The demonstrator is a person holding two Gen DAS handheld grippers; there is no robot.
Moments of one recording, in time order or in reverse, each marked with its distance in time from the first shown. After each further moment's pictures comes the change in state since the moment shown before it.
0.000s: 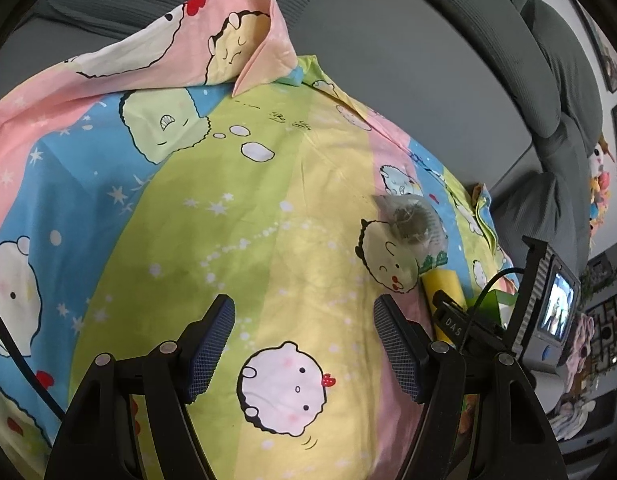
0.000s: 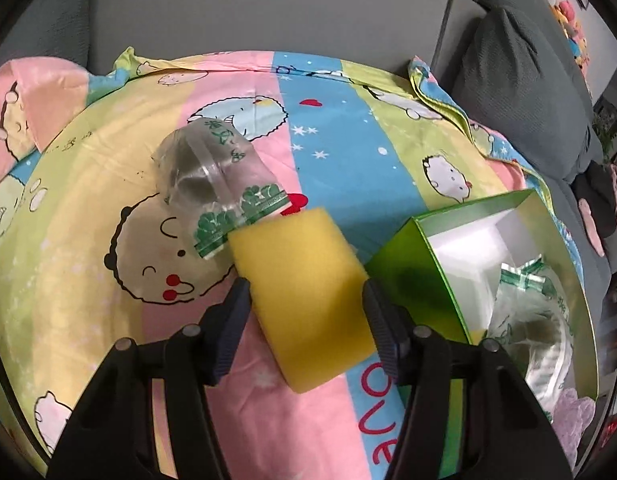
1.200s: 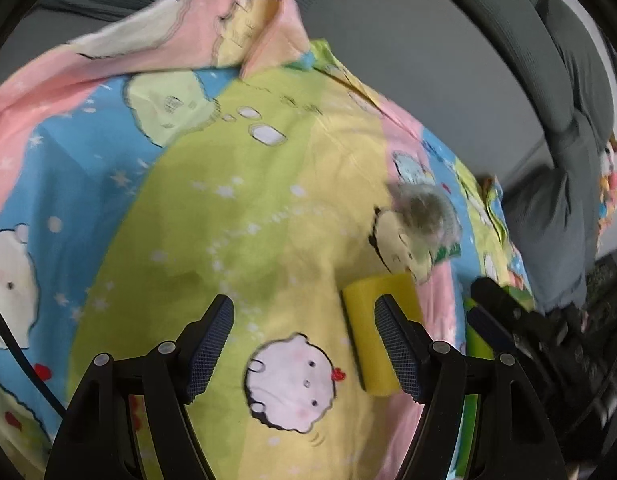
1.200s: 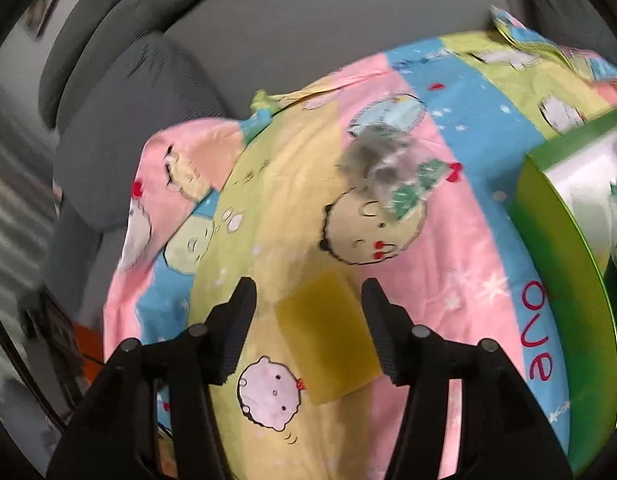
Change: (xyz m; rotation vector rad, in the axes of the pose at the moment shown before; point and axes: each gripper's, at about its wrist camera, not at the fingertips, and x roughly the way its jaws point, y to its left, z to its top) left arm 0.014 0.000 -0.005 0.004 0.072 0.014; right arm -0.055 0.001 -0.016 0.282 0.024 0.681
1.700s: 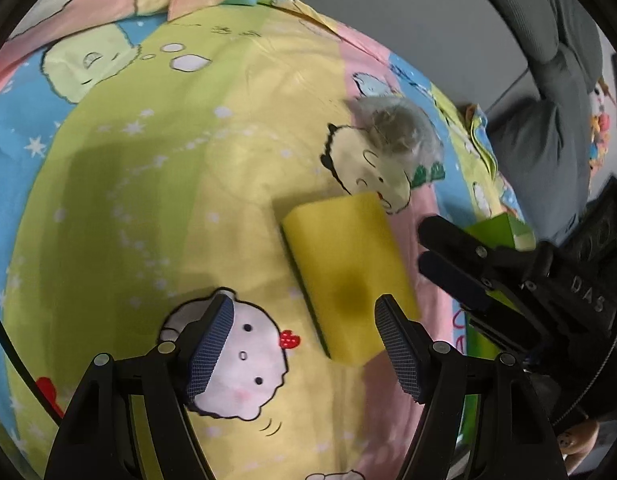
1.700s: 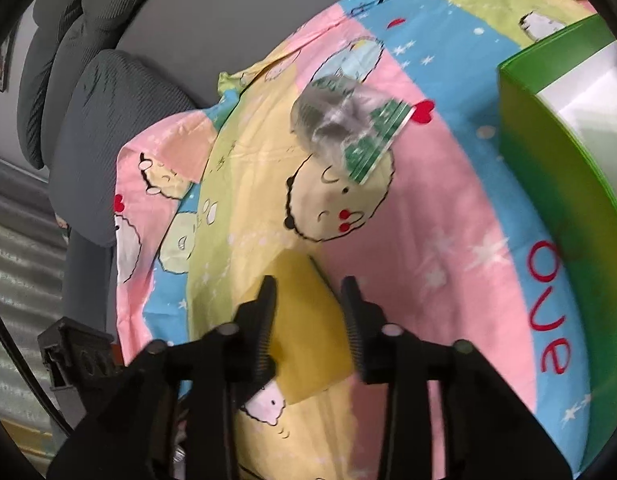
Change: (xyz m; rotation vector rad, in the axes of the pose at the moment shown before) left arm 0.045 -0.036 -0.021 0.113 0.170 -0.022; right arm 0.031 -0.037 0.002 0.166 0.147 0.072
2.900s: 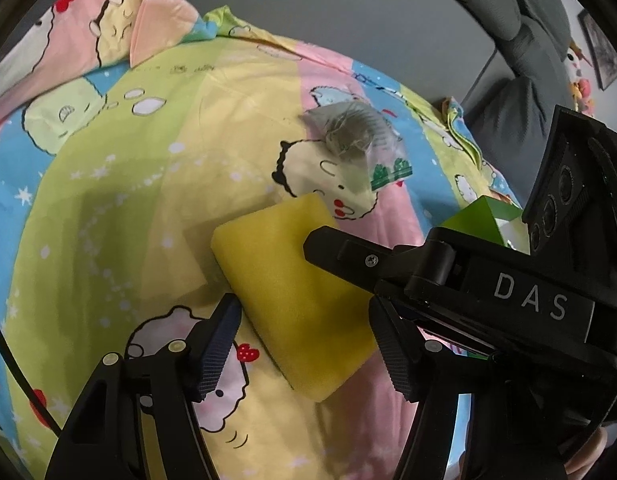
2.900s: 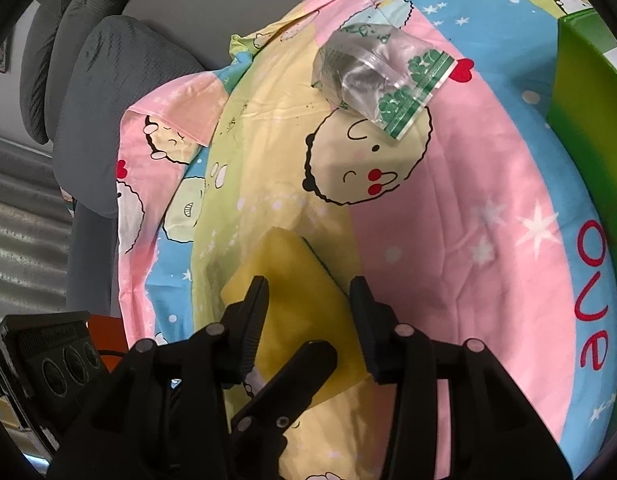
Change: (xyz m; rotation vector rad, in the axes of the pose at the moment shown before) left arm -0.006 -0.035 -0.008 0.124 -0.102 0.018; right arm 0.023 0.007 -0.008 -0.031 0.092 0.032
